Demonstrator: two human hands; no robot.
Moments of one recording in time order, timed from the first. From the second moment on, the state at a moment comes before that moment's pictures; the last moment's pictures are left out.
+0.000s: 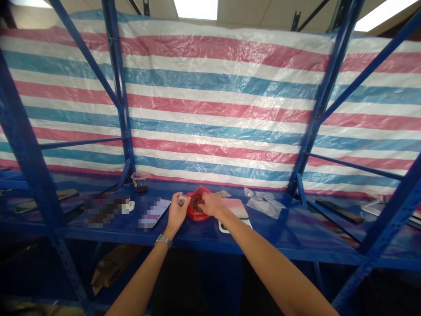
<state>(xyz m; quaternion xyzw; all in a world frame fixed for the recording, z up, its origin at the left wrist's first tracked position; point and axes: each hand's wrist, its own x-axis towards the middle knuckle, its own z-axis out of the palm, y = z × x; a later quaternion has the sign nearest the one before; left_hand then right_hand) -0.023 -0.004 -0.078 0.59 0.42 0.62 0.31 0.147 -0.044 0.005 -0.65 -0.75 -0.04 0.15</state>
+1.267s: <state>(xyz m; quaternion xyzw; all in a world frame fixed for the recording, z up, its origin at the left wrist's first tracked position) -0.024 0.002 -0.082 0.64 0.42 0.60 0.22 0.150 -0.024 -0.002 -0.47 -0.78 0.07 0.41</state>
